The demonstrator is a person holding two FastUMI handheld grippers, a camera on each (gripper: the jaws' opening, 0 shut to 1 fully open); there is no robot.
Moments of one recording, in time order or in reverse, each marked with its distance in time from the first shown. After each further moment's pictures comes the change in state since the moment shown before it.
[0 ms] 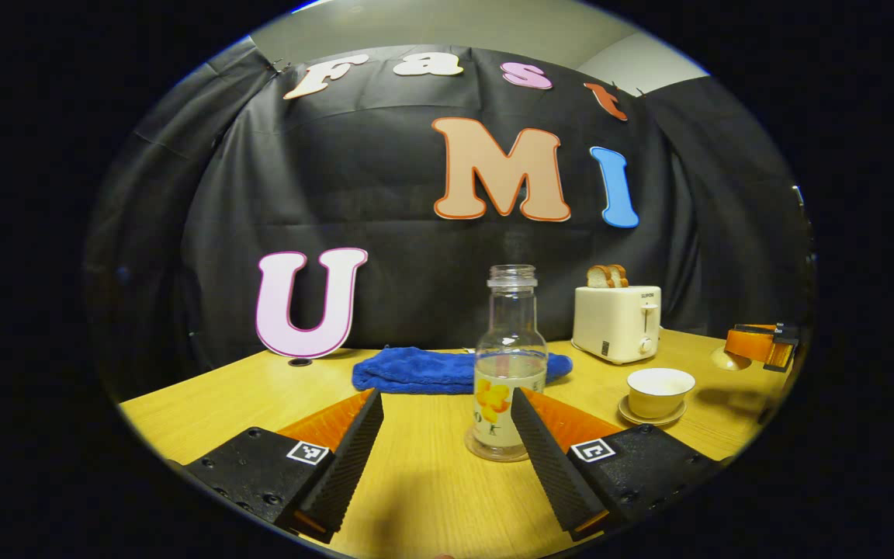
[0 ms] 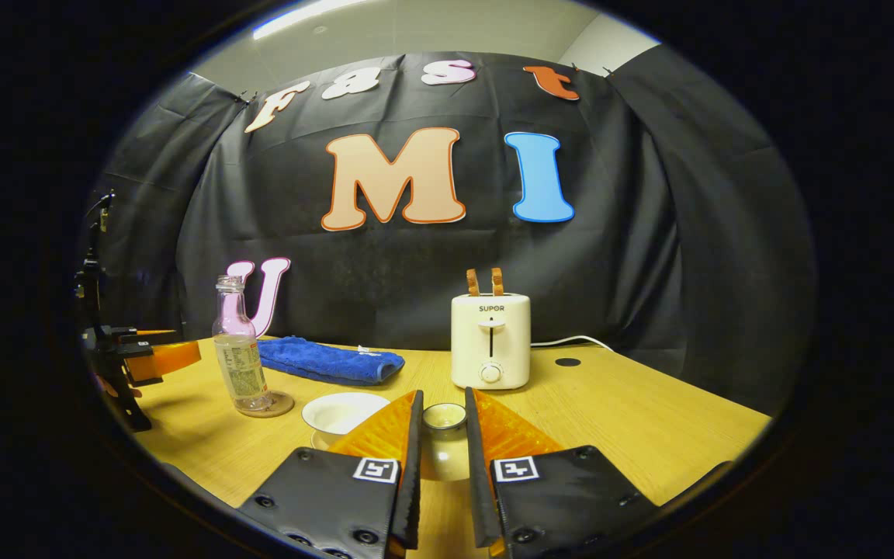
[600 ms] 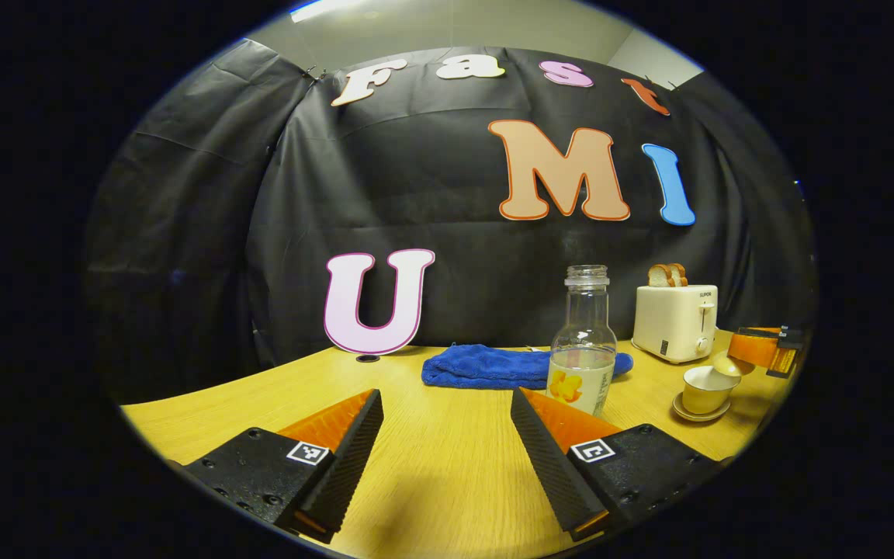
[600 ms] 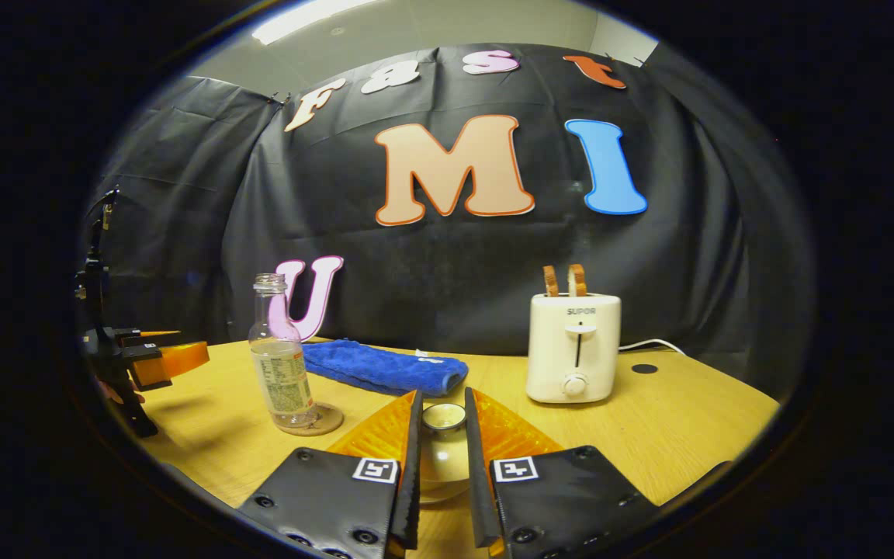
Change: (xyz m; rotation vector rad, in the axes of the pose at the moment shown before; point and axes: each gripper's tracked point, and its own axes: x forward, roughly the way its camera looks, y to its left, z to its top) left arm -0.020 0.045 -0.001 0.006 0.006 0.202; right arm 0.043 0.079 -0.005 0.009 0.015 0.252
